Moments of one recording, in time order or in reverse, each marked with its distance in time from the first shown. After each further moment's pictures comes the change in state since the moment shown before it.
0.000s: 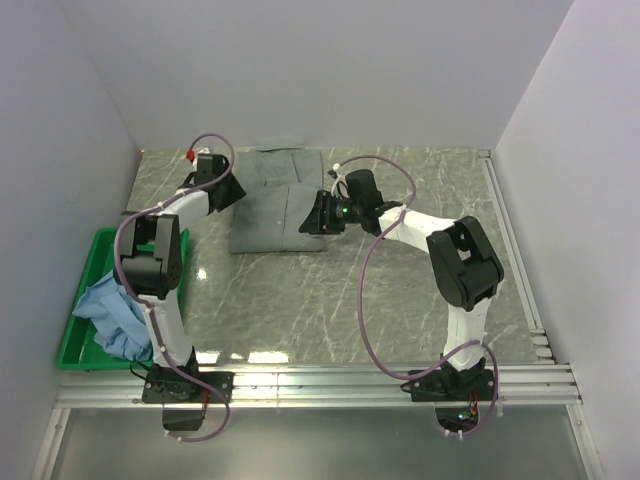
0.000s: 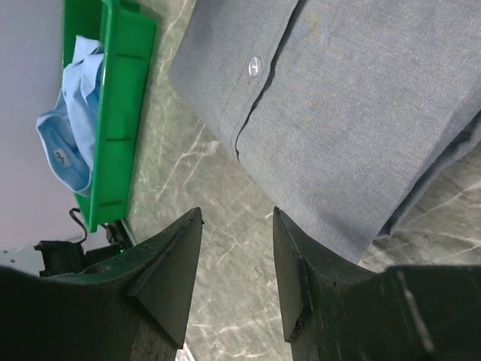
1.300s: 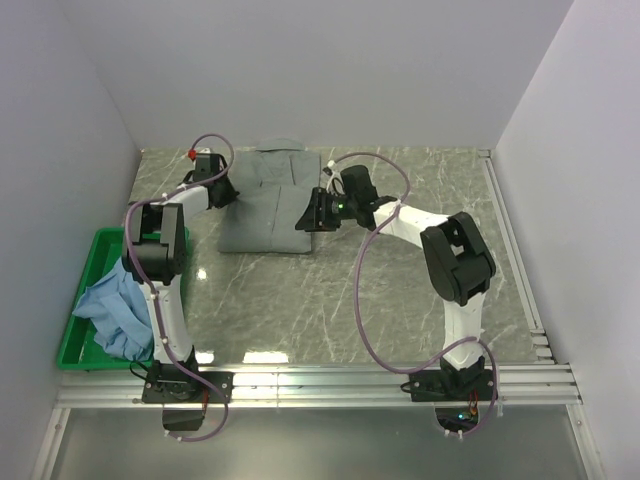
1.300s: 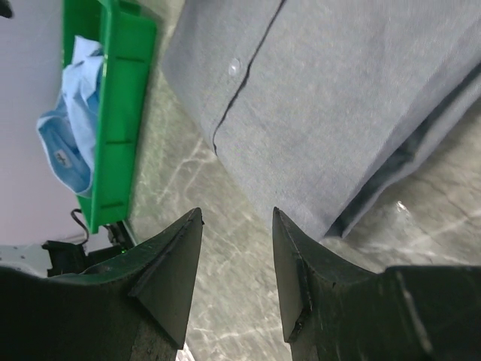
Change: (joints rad) left arm 0.041 0.162 0.116 0.019 0.059 0.082; right arm 0.003 0.057 0.081 -0.047 -0.018 -0.010
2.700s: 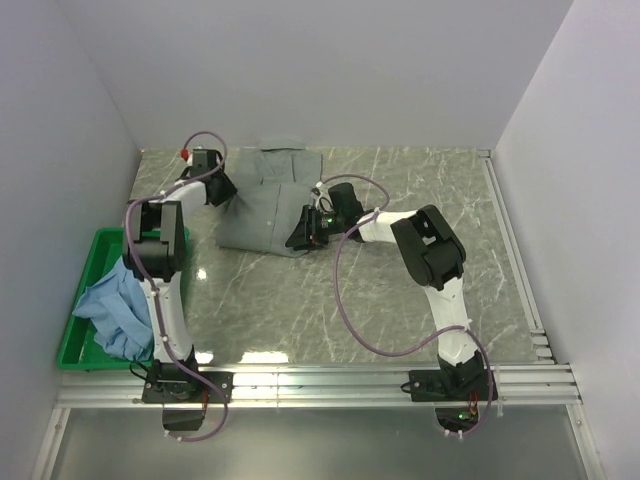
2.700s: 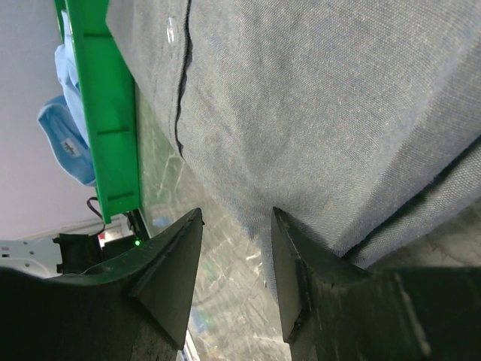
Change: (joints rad) left arm 0.019 0.050 0.078 -0.049 -0.037 -0.087; right arm 0.023 0.246 0.043 0.154 -0.132 0.134
